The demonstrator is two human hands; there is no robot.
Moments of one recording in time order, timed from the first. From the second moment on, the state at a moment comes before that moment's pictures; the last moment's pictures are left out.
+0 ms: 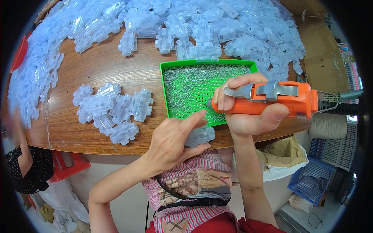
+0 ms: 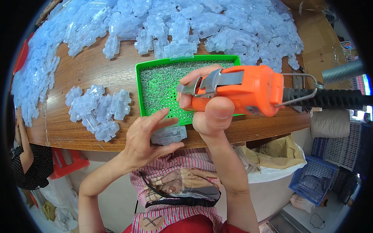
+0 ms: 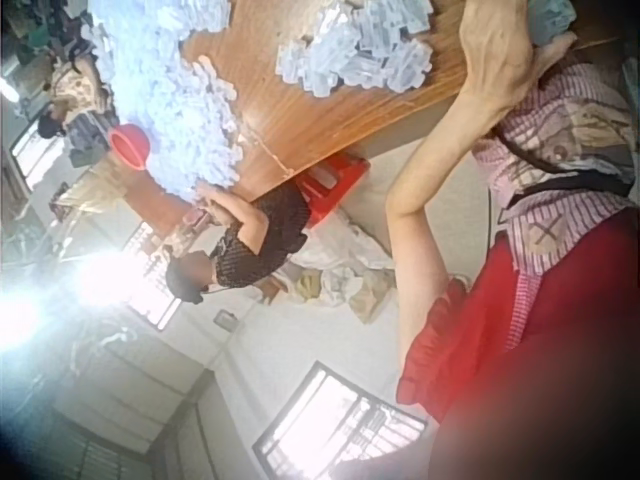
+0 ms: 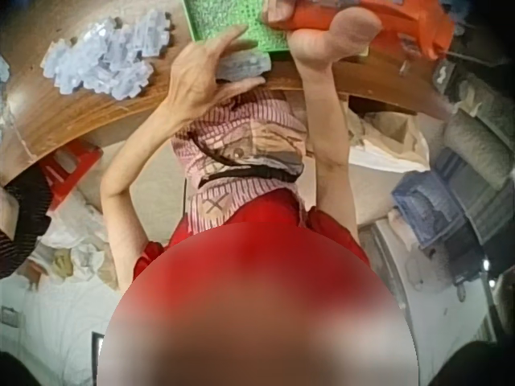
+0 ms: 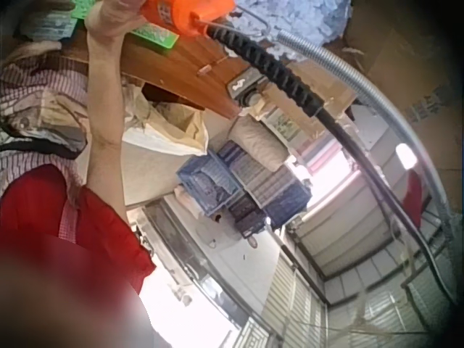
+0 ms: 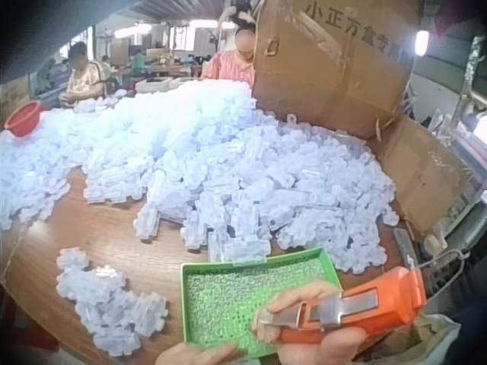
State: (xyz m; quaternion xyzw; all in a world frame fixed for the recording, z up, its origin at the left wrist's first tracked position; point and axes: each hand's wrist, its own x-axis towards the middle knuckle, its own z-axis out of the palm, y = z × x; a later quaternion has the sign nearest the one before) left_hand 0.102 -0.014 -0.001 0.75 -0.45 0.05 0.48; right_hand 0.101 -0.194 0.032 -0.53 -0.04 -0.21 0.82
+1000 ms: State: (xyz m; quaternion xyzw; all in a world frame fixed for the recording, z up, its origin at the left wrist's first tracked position) left_hand 0.100 -0.011 -0.009 0.75 -0.38 0.03 0.54; right_hand 0.056 -0.169 0.089 -0.64 -0.28 -0.20 0.69
